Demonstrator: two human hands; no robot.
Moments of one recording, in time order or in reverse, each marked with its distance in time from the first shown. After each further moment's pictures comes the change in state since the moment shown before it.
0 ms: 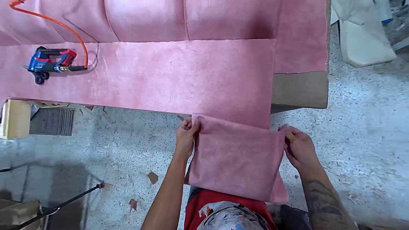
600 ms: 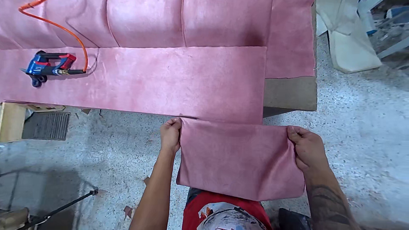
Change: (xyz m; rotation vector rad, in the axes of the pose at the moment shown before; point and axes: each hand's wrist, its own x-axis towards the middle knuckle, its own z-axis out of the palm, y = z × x) left_hand 0.021 0.026 -0.012 0.112 0.253 -0.026; right_hand -0.018 -0.041 -0.004 -0.183 0.137 -0.097
